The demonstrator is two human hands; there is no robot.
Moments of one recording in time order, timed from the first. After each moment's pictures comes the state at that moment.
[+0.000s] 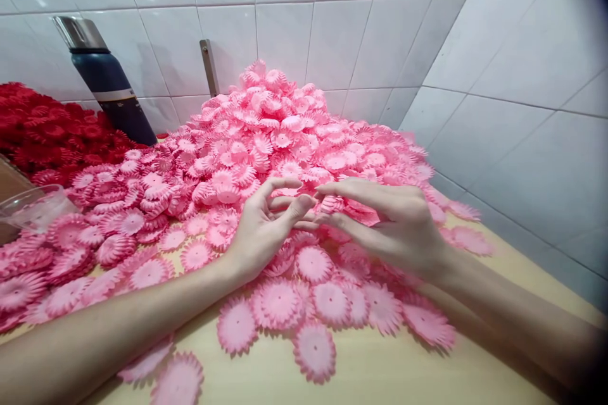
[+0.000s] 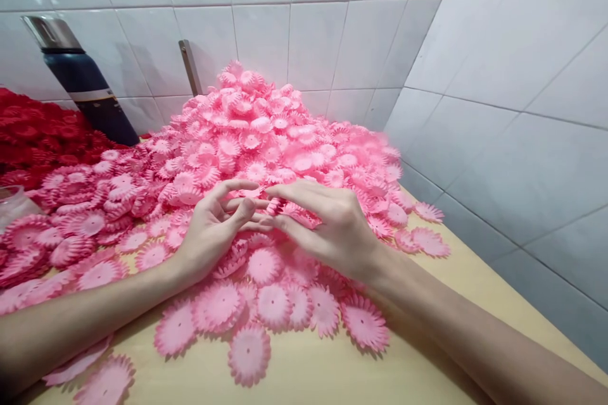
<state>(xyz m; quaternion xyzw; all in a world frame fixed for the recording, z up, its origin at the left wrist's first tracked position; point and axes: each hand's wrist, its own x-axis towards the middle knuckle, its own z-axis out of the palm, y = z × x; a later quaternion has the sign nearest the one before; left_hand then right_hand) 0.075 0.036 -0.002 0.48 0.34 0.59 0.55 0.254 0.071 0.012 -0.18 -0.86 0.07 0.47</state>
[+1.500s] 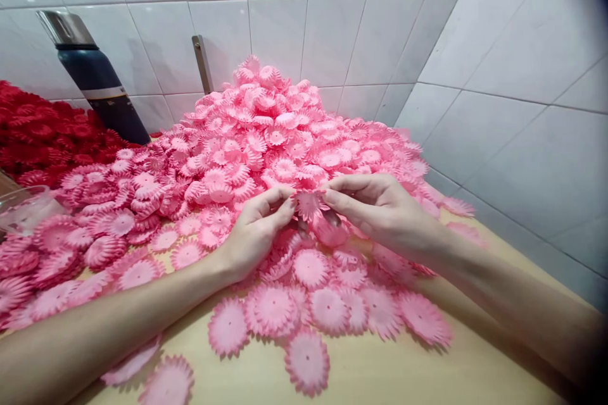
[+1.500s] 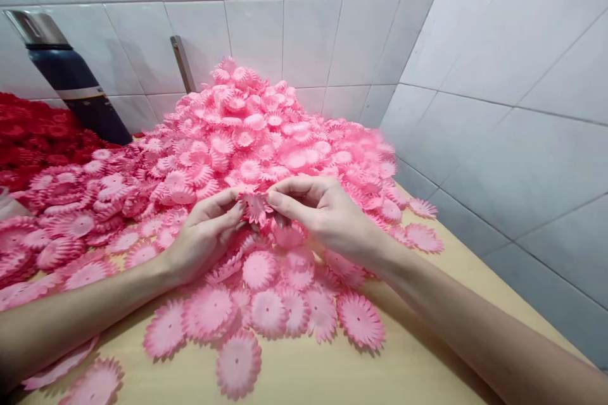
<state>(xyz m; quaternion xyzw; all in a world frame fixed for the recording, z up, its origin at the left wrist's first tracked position) 0.071 0.039 -0.010 0.48 0.32 0.56 0.59 0.257 0.071 0.025 -0.29 -0.74 0.48 0.37</state>
